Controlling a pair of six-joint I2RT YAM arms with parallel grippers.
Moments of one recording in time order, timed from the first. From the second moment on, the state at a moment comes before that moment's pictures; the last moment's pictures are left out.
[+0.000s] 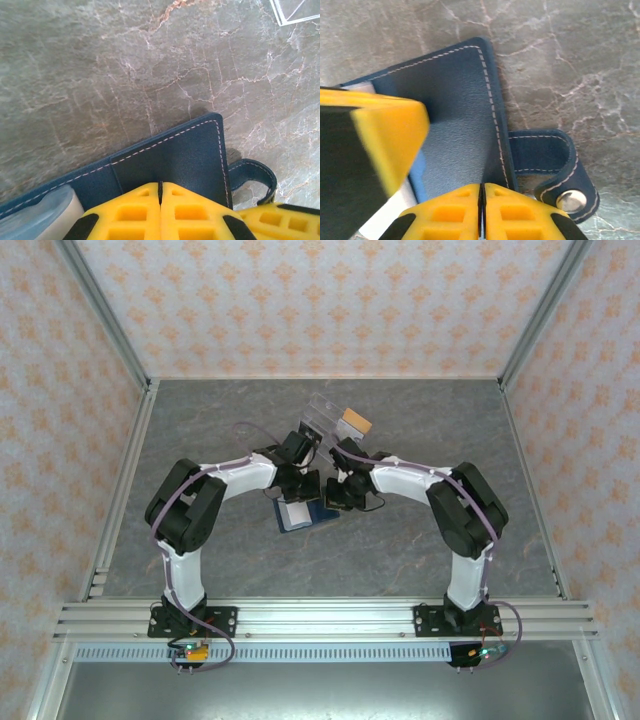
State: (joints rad) left arm -0.51 1.90 1.19 -0.44 0.29 -0.74; right arm 0.65 1.88 1.18 -0.52 -0.30 0.70
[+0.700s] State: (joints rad) left arm -0.48 1.59 0.91 -0.45 0.12 -0.91; right arm 0.65 1.88 1.16 -0.52 -0.27 0.74
